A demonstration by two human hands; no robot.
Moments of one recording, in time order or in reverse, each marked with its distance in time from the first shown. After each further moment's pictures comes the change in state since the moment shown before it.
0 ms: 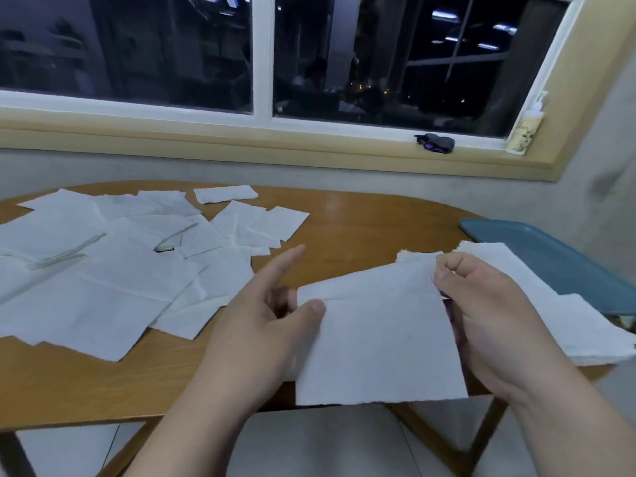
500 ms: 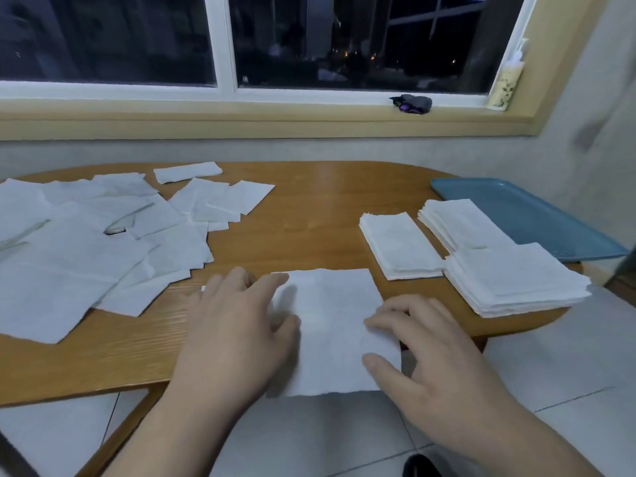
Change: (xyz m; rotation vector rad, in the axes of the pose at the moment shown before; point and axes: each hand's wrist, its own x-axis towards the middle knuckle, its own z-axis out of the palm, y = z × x) left_hand -0.012 -0.025 0.046 0.901 0.058 0.235; right_hand -0.044 0.081 -0.040 -0.940 -0.171 -0.443
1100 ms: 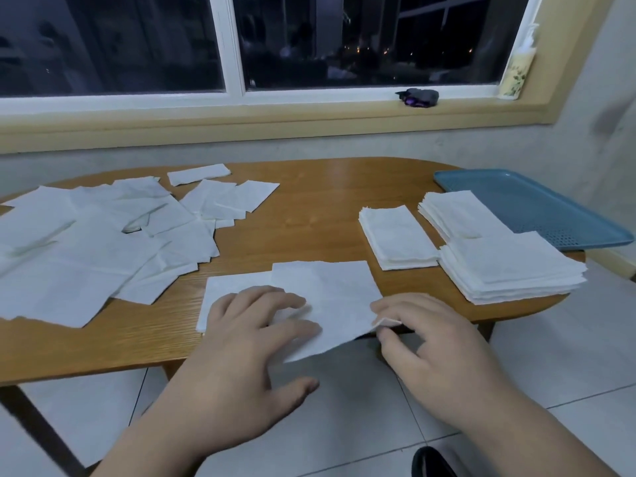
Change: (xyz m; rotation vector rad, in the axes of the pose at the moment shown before) left_hand -0.037 -0.008 -0.006 -0.087 -0.160 0.437; right_hand -0.006 0.016 0.001 0.190 0.213 -0.088
